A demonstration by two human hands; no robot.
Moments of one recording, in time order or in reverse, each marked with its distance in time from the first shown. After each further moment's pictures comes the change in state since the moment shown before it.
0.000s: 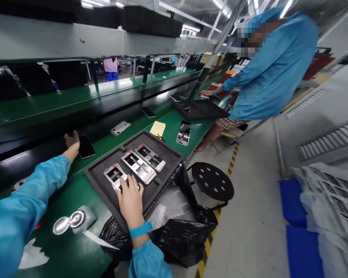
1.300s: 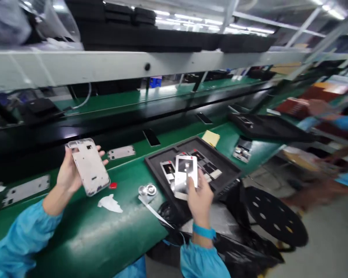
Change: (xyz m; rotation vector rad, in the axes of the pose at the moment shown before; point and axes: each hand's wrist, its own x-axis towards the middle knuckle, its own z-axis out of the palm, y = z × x) left_hand -0.192 -0.009 -0.287 -0.941 -0.368 -0.059; right_hand 0.000 -0.012 -0.040 0.612 0.468 0.244
